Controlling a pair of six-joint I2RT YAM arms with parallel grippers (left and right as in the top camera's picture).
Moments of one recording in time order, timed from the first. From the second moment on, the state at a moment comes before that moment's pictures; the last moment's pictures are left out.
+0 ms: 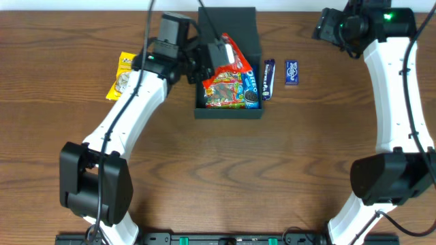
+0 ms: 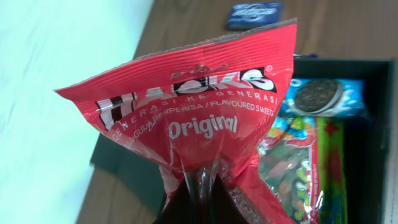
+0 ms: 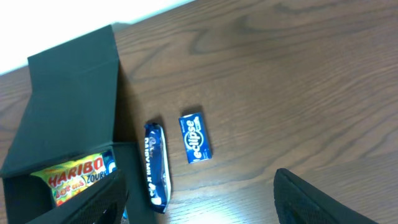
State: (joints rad) left arm -0.33 1.83 1.52 -0.48 0.44 1.02; right arm 0.02 1.94 2.07 -1.10 0.04 0.37
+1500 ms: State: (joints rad) left arm -0.05 1.93 1.52 -0.46 -0.03 0.26; right arm 0.02 1.94 2.07 -1.11 0.04 0.37
